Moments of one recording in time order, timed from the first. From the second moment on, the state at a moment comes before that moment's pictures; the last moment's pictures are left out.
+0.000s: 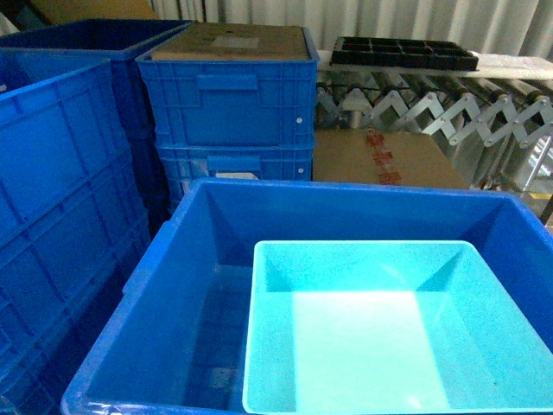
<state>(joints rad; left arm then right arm) 0.00 0.35 0.02 0.35 0.00 -0.02 0.00 0.38 0.01 0.37 0.00 -0.01</state>
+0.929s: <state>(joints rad) 0.00 0.01 0.02 -0.01 0.00 -0.01 0.00 0.00 0.01 -0.01 0.00 -0.01</state>
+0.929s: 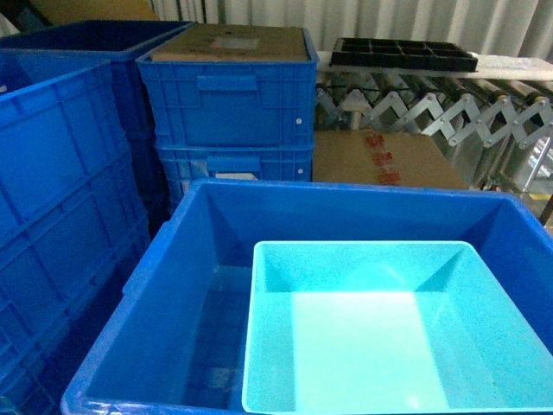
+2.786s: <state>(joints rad) 0.00 0.01 0.02 0.00 0.00 -0.01 0.00 0.00 0.01 0.00 0.00 -0.01</state>
